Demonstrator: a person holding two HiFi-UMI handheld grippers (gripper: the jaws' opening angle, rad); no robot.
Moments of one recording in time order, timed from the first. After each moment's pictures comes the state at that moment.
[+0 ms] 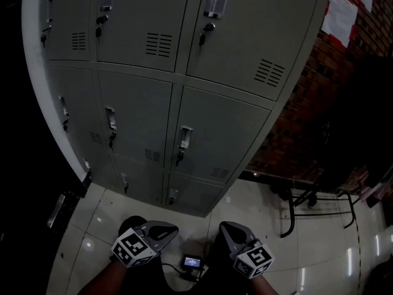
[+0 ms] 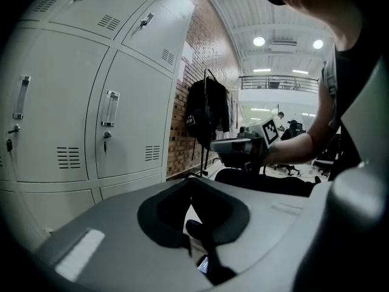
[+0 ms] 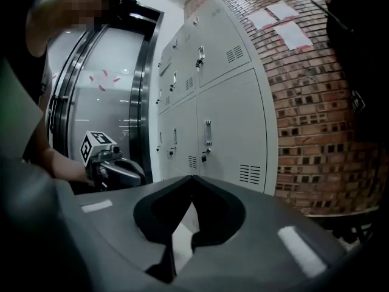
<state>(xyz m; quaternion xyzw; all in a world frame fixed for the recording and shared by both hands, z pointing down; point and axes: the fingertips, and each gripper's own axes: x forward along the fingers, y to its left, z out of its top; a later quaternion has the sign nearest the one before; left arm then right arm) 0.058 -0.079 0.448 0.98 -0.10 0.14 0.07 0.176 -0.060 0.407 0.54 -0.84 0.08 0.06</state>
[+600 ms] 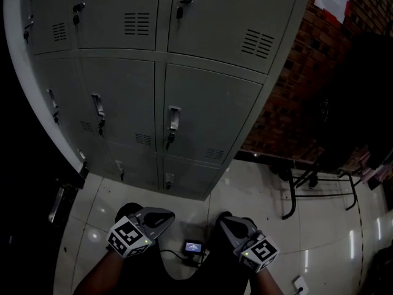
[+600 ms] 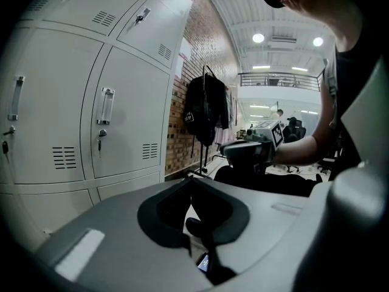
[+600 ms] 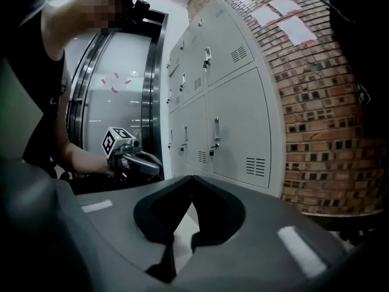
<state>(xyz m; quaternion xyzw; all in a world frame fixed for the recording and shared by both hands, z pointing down) 0.067 -0.077 0.450 0.98 -0.10 0.15 0.06 0.179 -0.026 0.419 0.50 -0.86 0.08 0.06</state>
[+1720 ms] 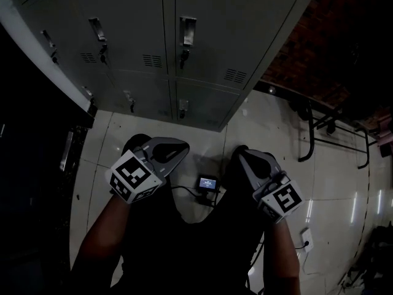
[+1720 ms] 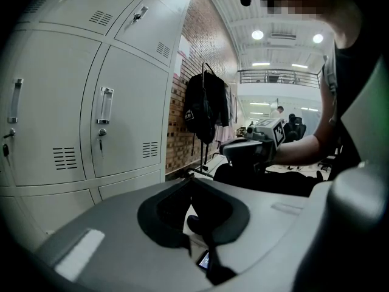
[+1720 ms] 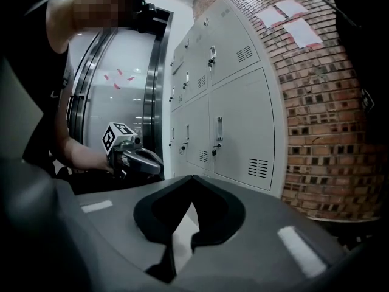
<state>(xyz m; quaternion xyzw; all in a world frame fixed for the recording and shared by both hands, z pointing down) 0.067 -0.075 0.449 0.98 -0.10 0.16 0.06 0.169 -0.027 0.418 0.49 -0.86 0.06 0.07</state>
